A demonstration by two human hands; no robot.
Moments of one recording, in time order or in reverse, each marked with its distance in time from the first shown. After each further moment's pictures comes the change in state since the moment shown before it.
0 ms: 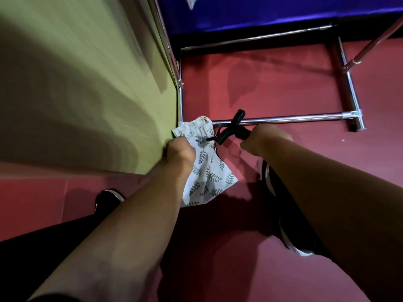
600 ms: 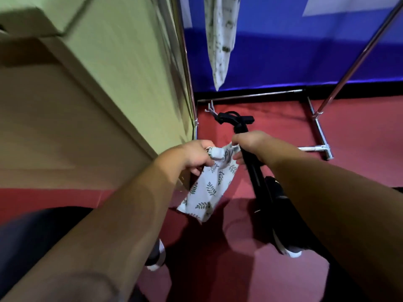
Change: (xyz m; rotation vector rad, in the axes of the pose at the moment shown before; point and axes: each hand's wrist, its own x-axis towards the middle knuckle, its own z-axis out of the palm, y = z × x) left_hand -0.183 0.011 -0.157 0.034 -0.411 0.469; right_hand -0.175 -0.035 -0.073 0.779 -0.126 -0.047
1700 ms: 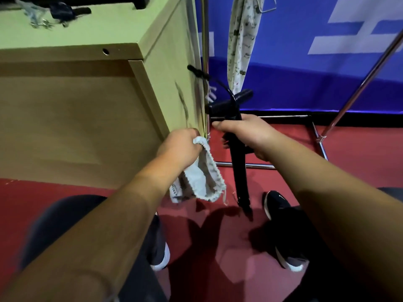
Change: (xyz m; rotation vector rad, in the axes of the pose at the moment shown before) left_hand -0.125 0.002 -0.037 0.338 0.709 0.135; right_hand -0.115 -0.056 0.018 0.105 -0.114 -0.539
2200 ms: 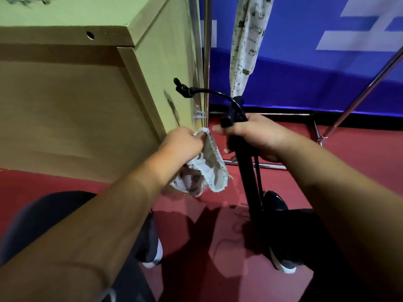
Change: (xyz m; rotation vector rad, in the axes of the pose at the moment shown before) left_hand 0.025 0.005 0.017 -0.156 -0.078 -0.175; right_hand -0.004 -0.005 -0.015 -0.026 -0.194 -0.034
